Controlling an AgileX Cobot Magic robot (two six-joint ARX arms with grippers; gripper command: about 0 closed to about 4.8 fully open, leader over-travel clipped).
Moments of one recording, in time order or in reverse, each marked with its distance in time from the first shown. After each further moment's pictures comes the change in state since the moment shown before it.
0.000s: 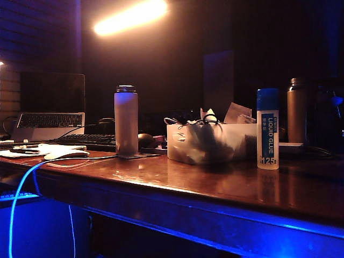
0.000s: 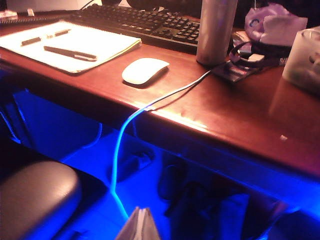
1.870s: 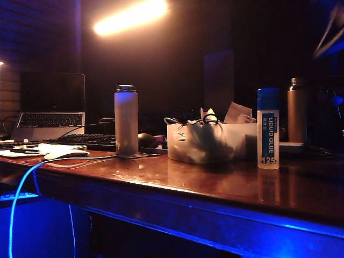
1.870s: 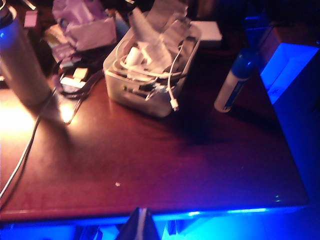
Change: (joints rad) left arm -0.327 1.107 1.327 -0.605 0.264 0.123; right arm 0.022 1.124 0.856 -0.021 -0.349 -0.118
